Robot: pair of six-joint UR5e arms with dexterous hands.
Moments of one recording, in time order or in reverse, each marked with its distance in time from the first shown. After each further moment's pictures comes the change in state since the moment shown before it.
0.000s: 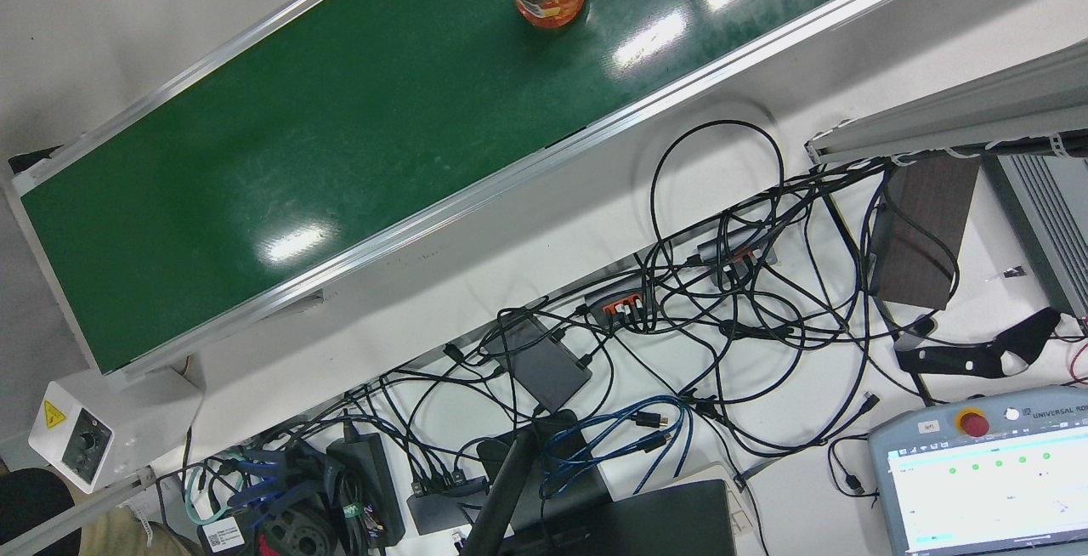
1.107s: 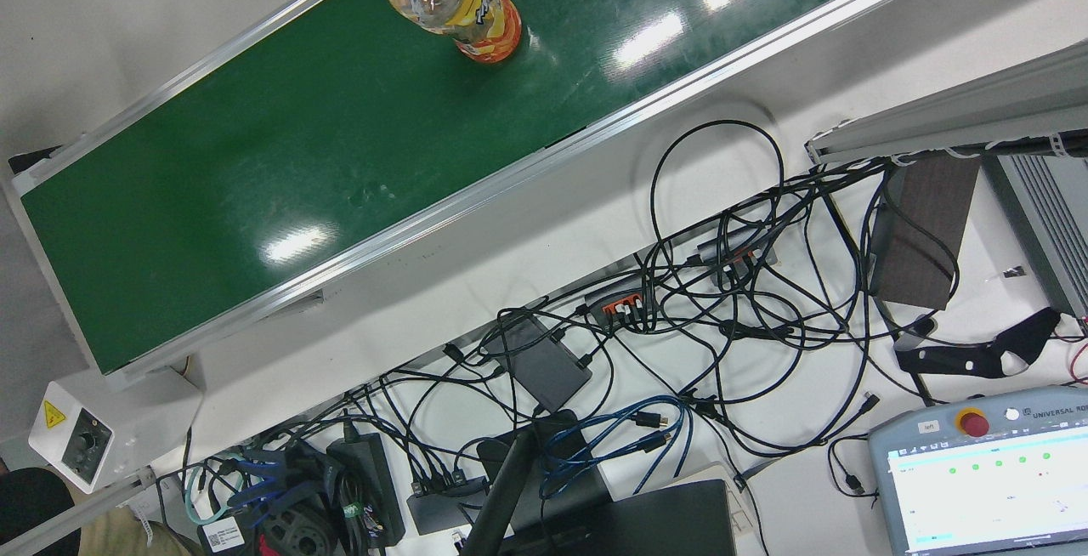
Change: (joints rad) left arm -0.002 0.002 -0.005 -0.004 0.000 0.000; right arm 0.000 0.000 0.001 0.000 0.000 0.000
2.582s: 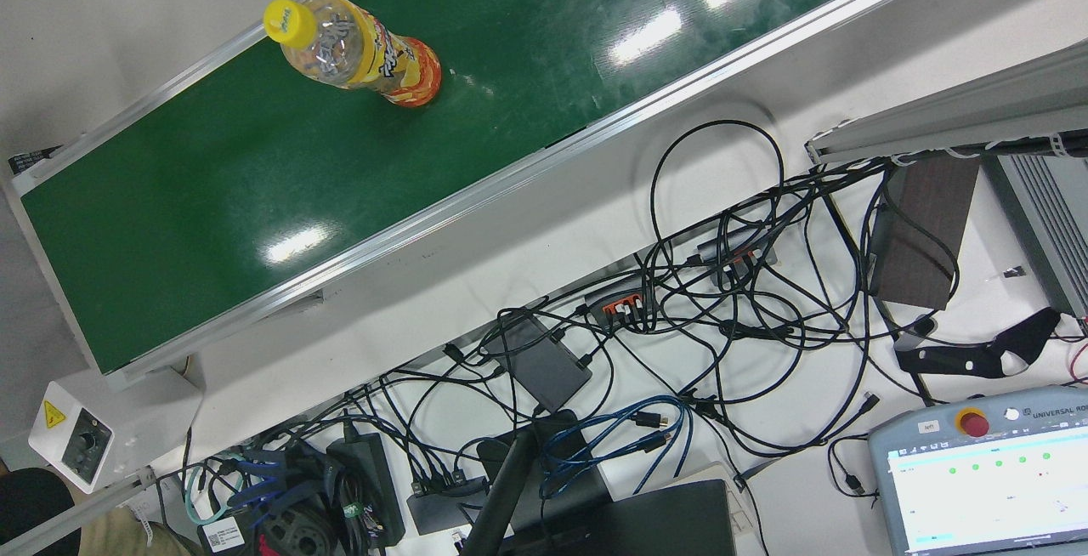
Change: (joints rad) left arm -0.005 -0.001 -0.019 -0.003 0.000 -0.001; right arm 0.000 0.000 -0.004 0.001 0.000 0.000
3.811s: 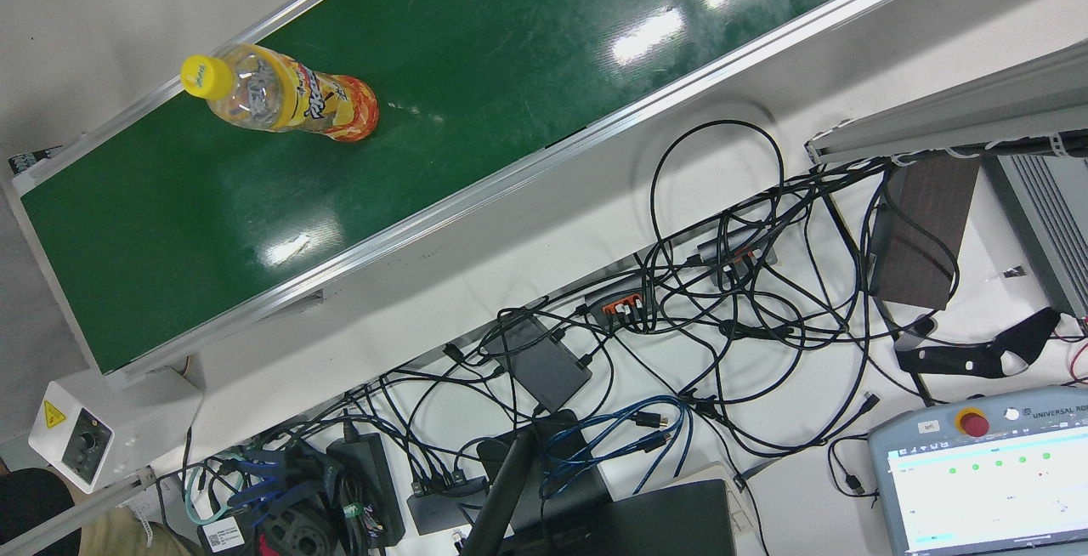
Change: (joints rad) left arm -0.002 0.001 0.026 -0.017 -0.001 0.000; right arm 0.000 0.000 0.002 -0.001 0.000 0.000
